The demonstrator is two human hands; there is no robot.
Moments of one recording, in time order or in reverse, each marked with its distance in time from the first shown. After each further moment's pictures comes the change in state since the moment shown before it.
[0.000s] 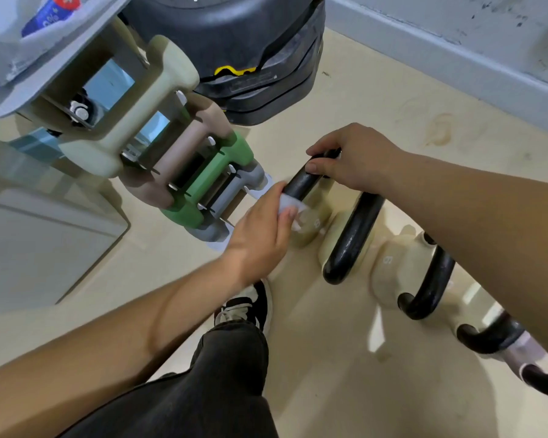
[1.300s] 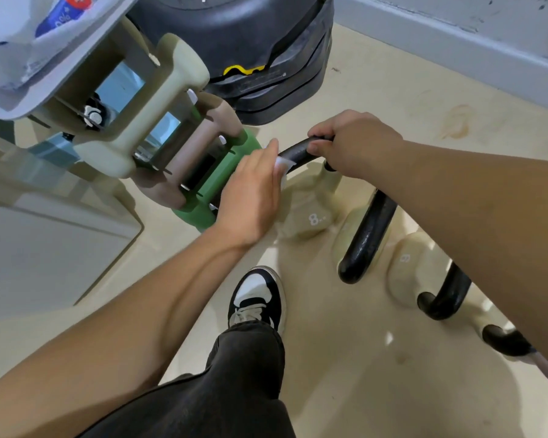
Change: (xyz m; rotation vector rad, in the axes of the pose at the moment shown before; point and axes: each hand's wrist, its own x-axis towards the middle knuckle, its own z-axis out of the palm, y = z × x) left_hand 0.047 -0.011 -0.031 0.292 0.204 0.098; right_hand 0.023 -0.025 0.007 -0.099 -0.016 0.149
